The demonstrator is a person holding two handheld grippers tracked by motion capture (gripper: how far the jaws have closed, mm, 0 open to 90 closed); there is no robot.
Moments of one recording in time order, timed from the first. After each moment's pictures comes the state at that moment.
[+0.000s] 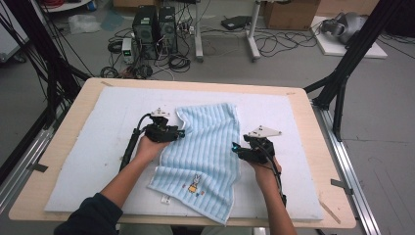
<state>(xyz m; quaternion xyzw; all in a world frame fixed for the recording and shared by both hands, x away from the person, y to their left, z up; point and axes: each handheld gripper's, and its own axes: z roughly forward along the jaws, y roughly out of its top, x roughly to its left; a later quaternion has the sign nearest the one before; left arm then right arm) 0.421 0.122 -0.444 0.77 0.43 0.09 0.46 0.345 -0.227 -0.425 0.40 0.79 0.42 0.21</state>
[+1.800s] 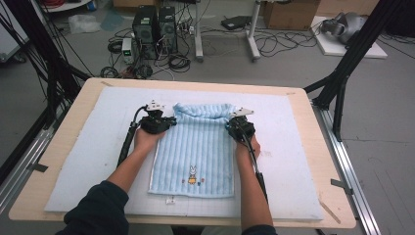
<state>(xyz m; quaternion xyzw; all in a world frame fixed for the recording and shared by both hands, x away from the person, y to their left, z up) 0.447 0.138 -0.447 0.76 0.42 0.17 0.46 0.430 -0.179 -0.444 0.45 0.78 0.34 0.27</state>
